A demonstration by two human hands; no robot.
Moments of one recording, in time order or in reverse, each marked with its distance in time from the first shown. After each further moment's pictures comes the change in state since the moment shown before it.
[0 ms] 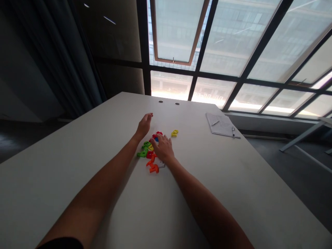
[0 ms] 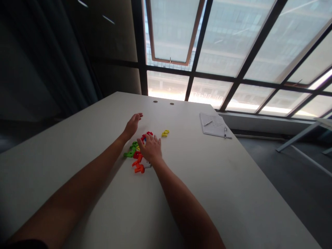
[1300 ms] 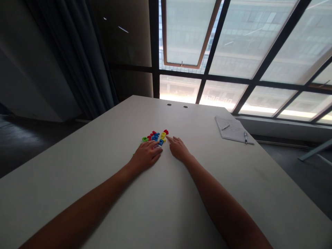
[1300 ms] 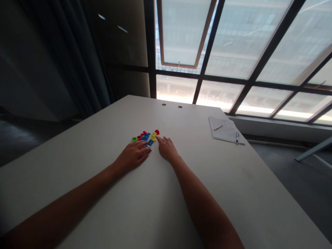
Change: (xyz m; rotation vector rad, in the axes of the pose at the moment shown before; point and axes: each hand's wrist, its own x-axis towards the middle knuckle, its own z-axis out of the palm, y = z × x) left_hand -0.128 0.013 -0.065 0.728 -0.423 0.441; right_hand 0.019 0.035 -0.016 -0.218 -0.234 -0.248
